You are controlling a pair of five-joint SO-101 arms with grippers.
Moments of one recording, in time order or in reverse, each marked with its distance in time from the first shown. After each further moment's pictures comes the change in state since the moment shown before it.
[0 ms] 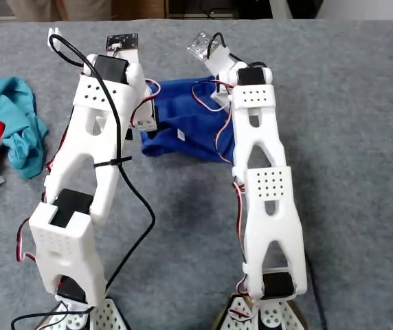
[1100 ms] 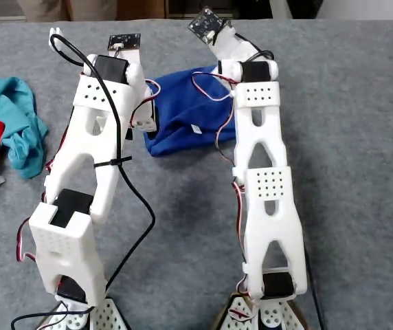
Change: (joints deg) left arm 0.0 0.0 0.0 0.0 -2.0; right arm 0.0 0.2 -12.8 -2.4 0.0
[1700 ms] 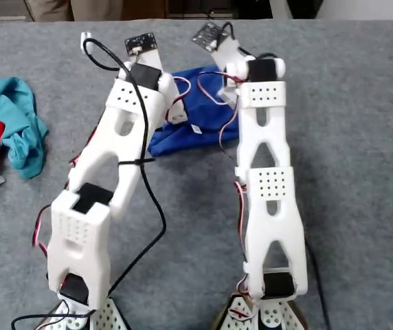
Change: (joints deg) left arm 6.3 9.4 -2.4 -15.5 19.4; right arm 1.5 -0.1 -4.2 24.6 0.2
